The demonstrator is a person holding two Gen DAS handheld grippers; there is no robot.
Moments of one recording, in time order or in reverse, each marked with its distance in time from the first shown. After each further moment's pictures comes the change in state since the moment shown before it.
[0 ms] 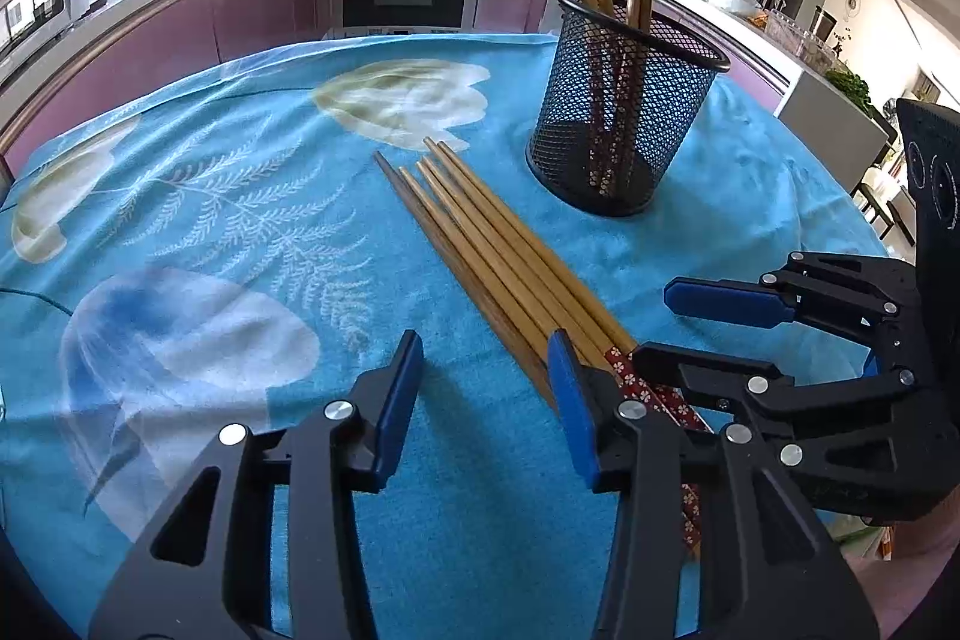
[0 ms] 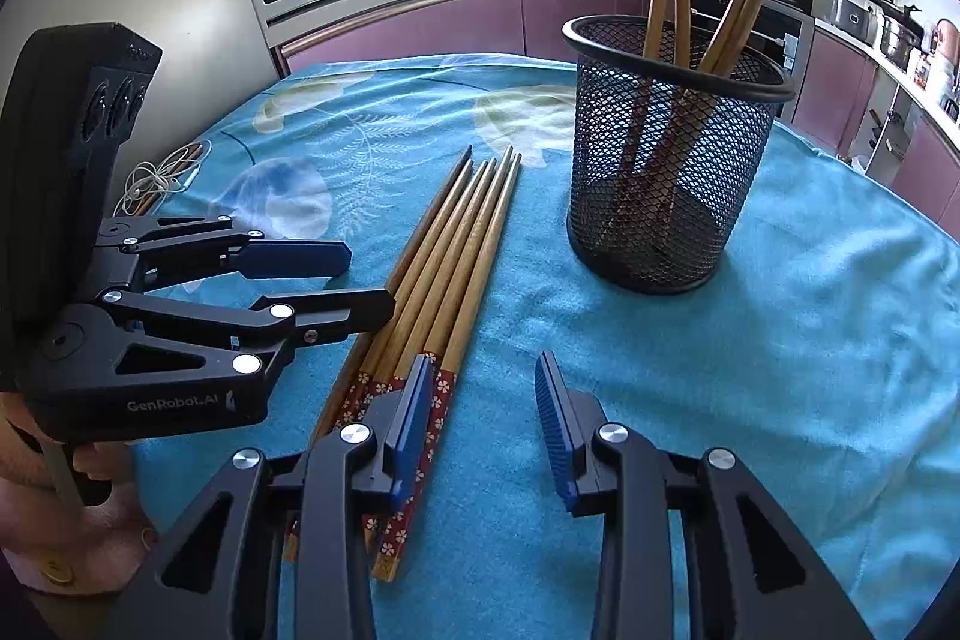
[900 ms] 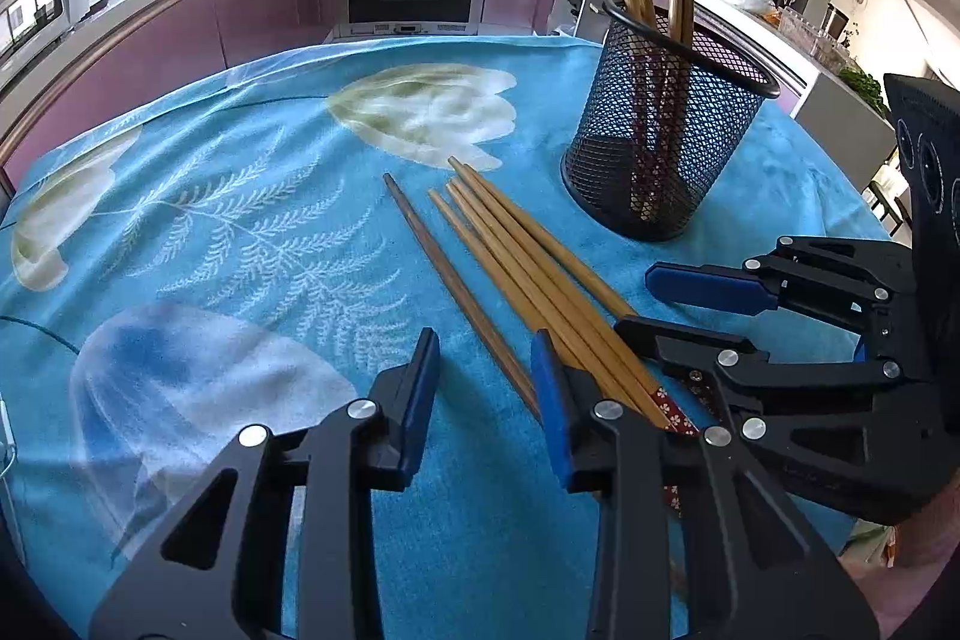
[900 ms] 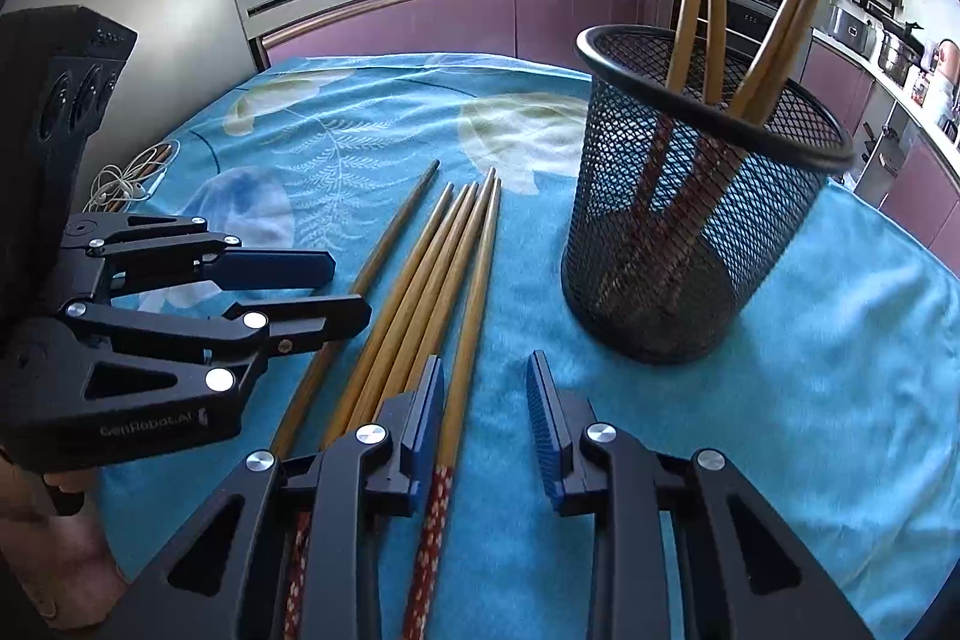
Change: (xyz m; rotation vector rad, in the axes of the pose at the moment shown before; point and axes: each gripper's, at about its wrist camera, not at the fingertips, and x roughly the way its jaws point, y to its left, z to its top) left arm 0.015 0.016 0.019 0.001 0.018 0.022; right arm 0.026 0.002 0.029 -0.033 0.014 -0.053
